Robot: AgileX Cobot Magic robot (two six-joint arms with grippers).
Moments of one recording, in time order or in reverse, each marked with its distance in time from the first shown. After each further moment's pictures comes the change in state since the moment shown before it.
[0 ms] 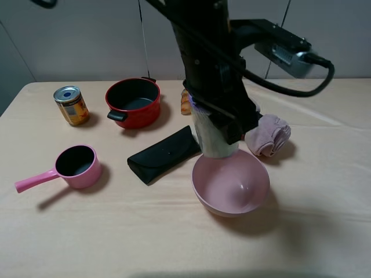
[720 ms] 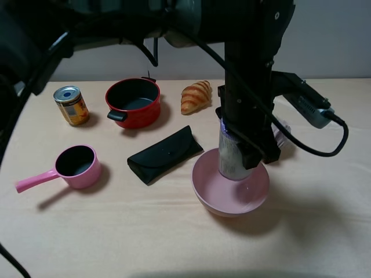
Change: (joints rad) left arm -0.056 0.311 -0.284 0.032 0.118 0.048; right arm 0.000 0.000 0.000 0.000 0.000 0.000
